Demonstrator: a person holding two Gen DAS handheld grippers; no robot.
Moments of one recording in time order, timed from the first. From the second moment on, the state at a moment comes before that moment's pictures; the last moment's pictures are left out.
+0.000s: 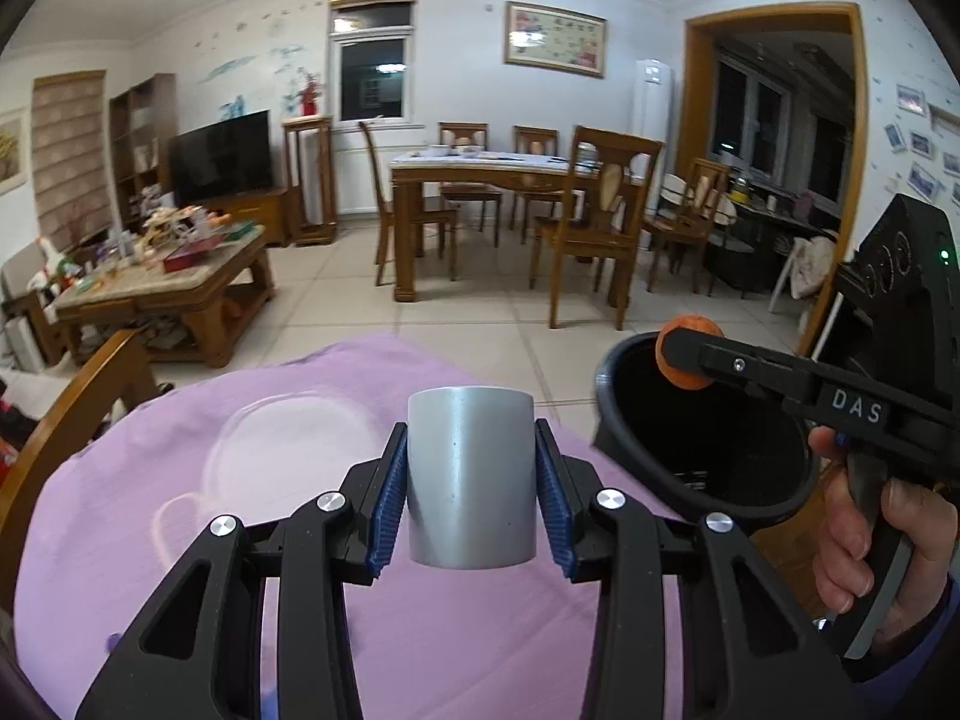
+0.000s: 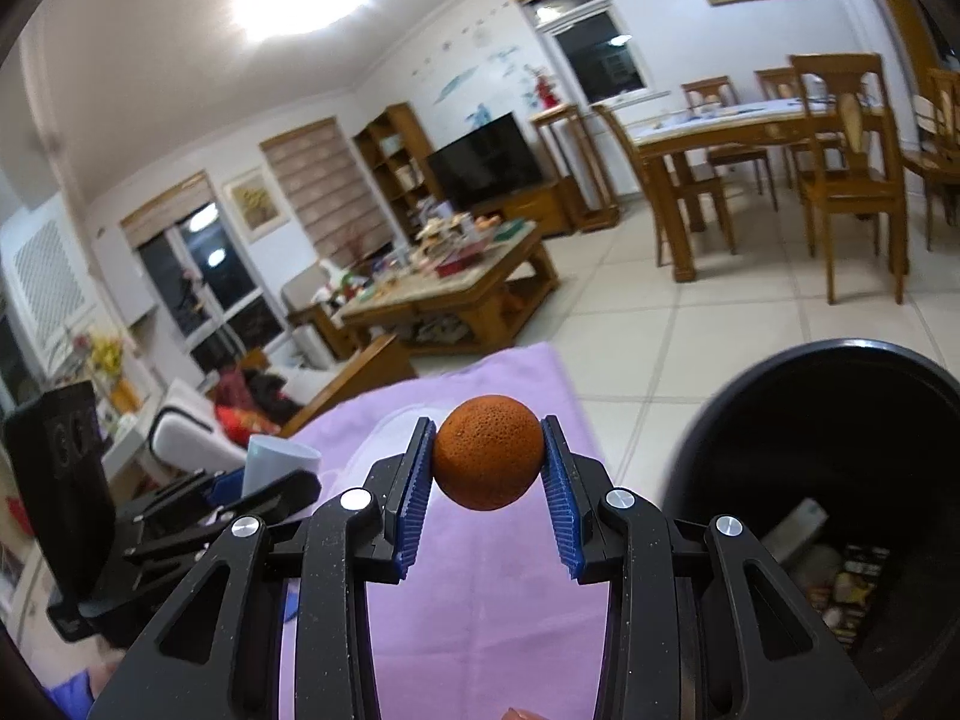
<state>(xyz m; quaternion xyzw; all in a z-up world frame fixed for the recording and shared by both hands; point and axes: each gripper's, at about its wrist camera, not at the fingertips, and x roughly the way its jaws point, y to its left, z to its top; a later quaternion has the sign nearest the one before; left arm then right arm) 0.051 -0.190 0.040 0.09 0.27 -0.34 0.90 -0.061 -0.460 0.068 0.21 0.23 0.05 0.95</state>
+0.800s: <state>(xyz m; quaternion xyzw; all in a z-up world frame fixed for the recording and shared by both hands) 0.043 -0.365 -0.022 0.15 0.31 -0.44 0.83 -0.141 -0.639 -0.013 0.30 0.24 -0.07 0.92</state>
